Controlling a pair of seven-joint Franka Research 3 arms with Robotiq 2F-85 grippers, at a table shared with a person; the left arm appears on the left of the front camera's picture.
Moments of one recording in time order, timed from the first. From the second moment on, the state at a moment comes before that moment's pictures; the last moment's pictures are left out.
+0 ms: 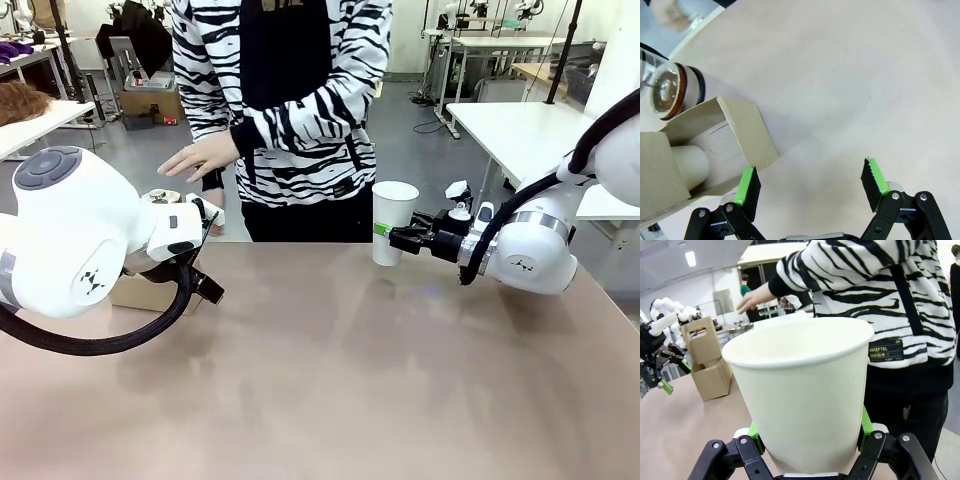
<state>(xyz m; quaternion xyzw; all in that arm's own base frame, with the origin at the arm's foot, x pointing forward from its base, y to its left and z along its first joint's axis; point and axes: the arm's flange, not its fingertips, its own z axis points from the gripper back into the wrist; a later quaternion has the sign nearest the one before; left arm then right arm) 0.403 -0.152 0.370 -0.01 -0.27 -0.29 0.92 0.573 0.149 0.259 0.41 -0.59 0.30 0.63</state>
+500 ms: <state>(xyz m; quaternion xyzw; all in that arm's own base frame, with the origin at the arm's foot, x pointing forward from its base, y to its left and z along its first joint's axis) 0.403 -0.152 0.370 -0.01 -0.27 -0.29 0.92 0.573 0.149 0.259 0.41 -0.59 0.30 0.63</state>
